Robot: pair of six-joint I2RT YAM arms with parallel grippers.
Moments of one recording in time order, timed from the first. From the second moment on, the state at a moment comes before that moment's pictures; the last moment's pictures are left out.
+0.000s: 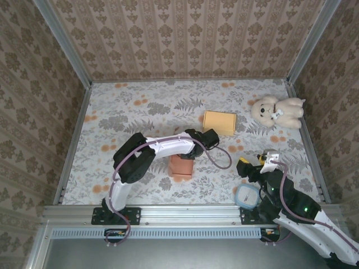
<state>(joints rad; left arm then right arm) -1.05 2.06 1.48 -0.84 -0.59 0.68 0.83 0.02 0.38 -0.69 0.56 0.45</state>
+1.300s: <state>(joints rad) -1.05 2.05 1.38 -0.58 -0.64 0.71 0.83 0.02 0.38 -0.69 0.53 0.45</state>
